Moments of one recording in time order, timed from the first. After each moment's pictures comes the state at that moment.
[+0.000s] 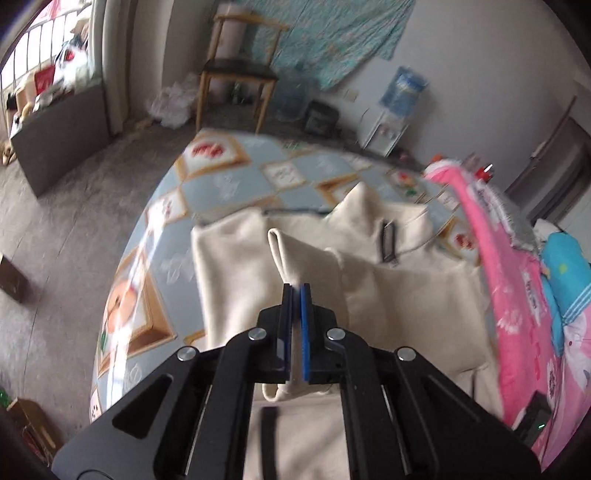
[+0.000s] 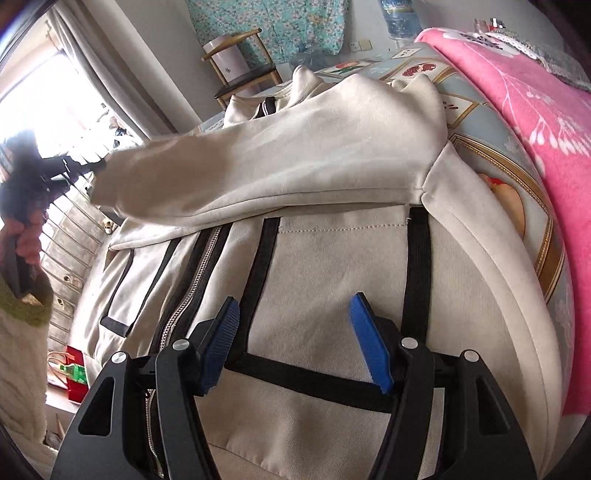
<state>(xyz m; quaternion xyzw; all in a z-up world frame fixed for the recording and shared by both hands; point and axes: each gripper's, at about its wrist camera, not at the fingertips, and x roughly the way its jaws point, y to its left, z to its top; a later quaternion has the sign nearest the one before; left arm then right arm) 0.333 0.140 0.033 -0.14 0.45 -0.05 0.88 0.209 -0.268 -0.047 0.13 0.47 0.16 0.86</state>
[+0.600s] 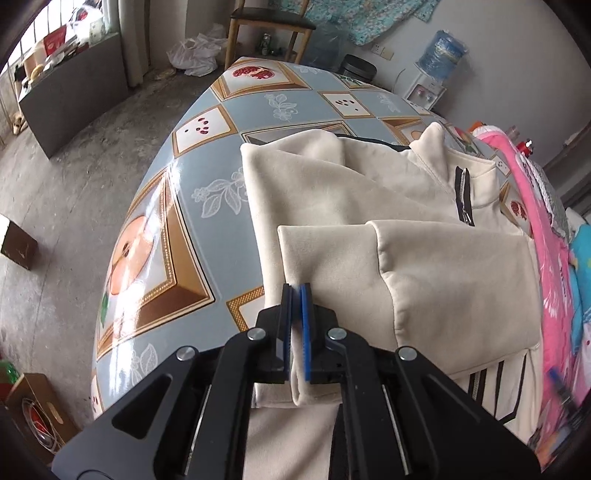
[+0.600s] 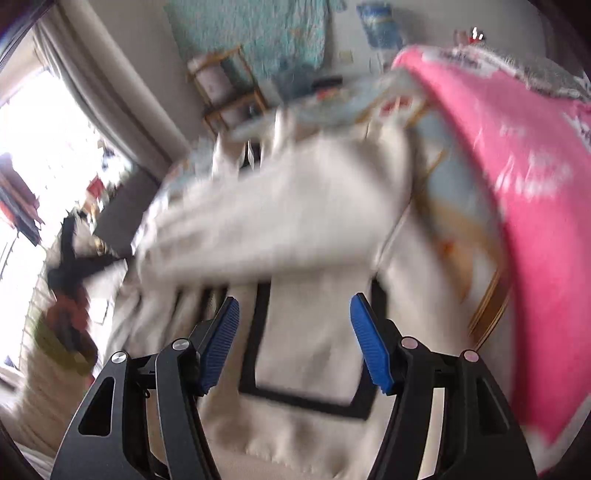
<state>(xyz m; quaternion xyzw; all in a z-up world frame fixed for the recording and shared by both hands) 0.336 0.166 -0.042 -0.13 0.52 -0.02 0.84 0.234 -0.306 0.027 0.15 0.45 0.12 0.87</state>
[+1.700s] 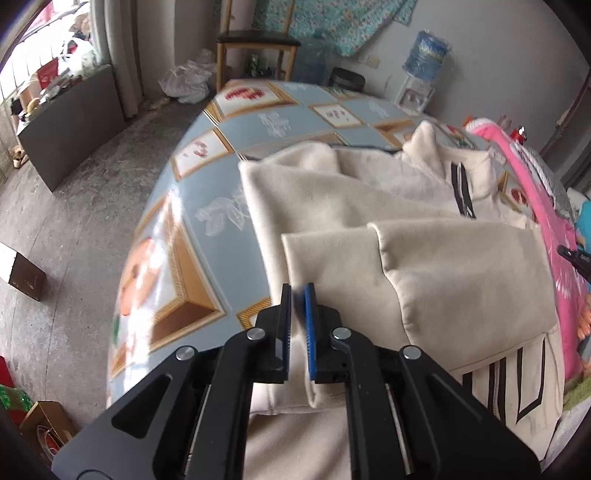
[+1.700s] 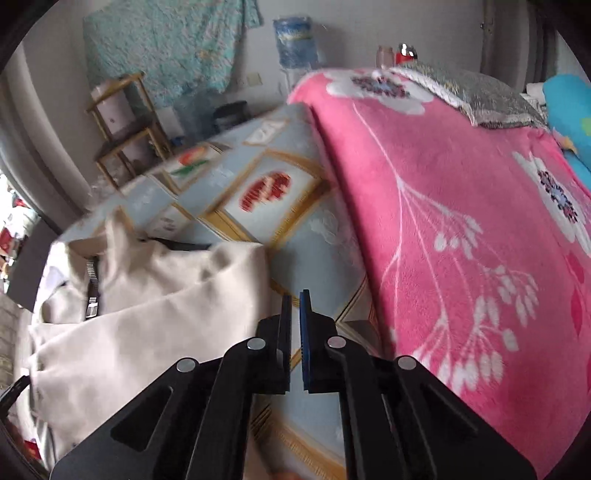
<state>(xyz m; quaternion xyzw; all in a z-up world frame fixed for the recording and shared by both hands) 0.325 0.170 -0.032 -0.09 0.47 -0.02 0.88 0.400 -0.384 0.017 0.11 0.45 -0.05 0.89</state>
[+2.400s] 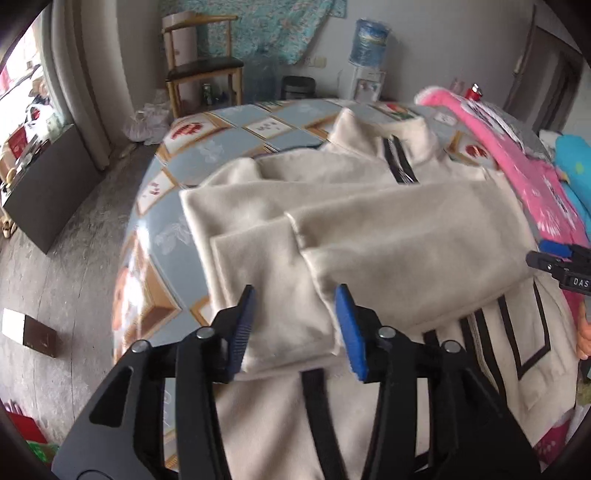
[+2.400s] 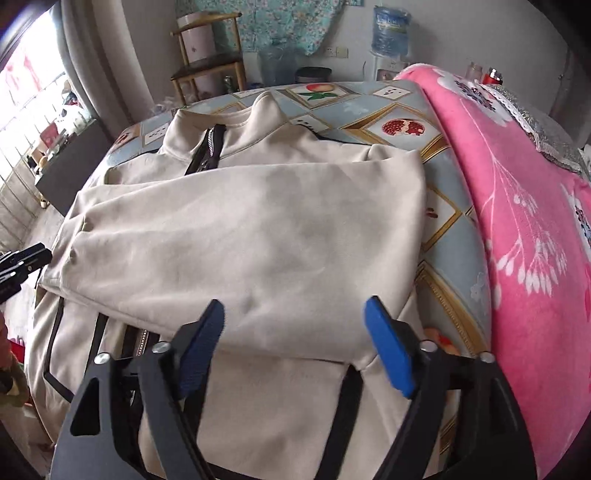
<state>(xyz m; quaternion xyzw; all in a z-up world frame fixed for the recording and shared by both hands) 0.292 0.105 -0.016 0.01 0.47 -0.10 0.88 0.314 -0.259 -0.006 0.00 0.50 0.05 0.86</state>
